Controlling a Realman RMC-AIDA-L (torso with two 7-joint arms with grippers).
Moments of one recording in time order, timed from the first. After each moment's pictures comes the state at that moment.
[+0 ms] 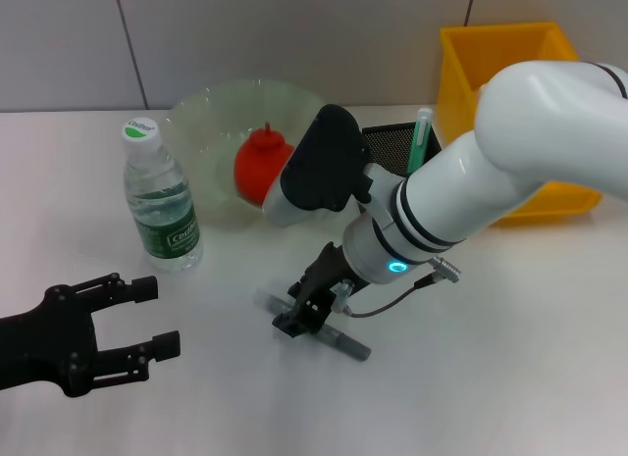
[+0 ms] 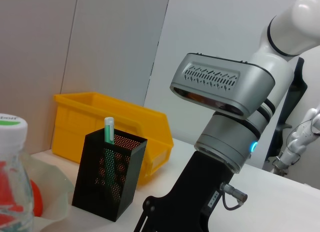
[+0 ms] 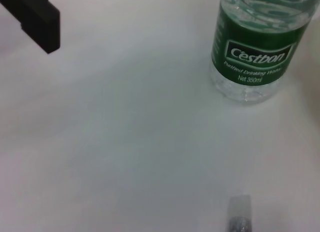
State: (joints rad) left arm -0.37 -2.00 0.53 0.62 2.02 1.82 -1.22; right arm 0.98 2.09 -1.92 -0.73 -2.11 -0.91 2.42
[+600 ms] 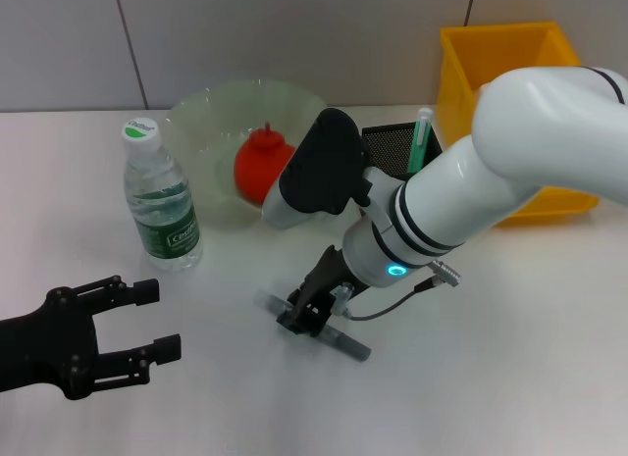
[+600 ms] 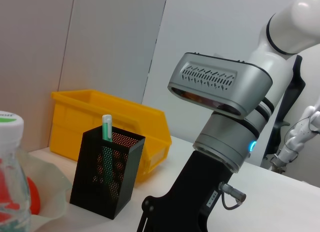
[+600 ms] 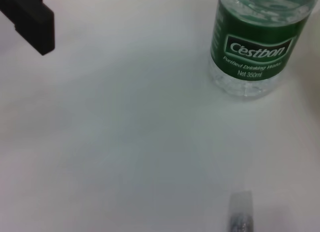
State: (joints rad) left arm -0.37 -2.00 0.53 0.62 2.03 1.82 -1.22; right arm 0.98 2.09 -1.93 -0.72 -2.11 -0.90 2.45
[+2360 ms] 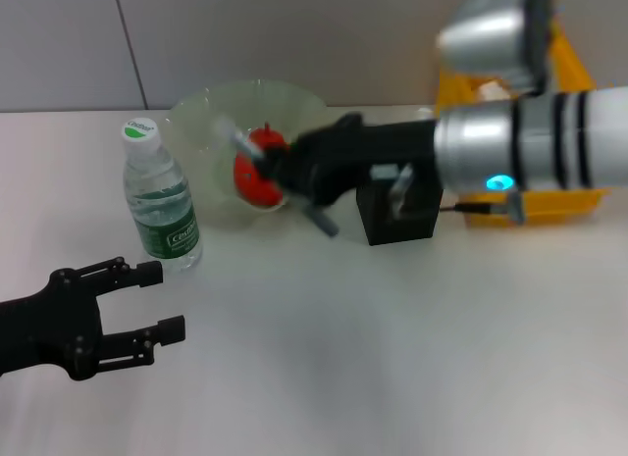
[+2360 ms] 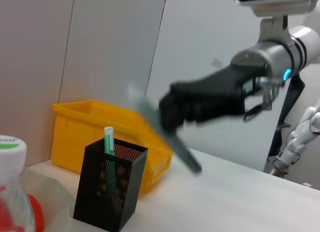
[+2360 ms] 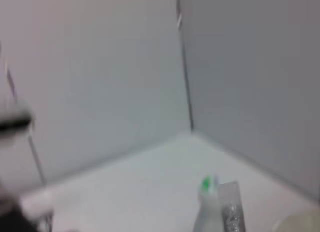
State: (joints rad) left arm -0.40 -2.00 0.52 0.62 2.02 1.82 -1.22; right arm 0.55 2.08 -1.52 -1.23 -1.76 -1.03 2.05
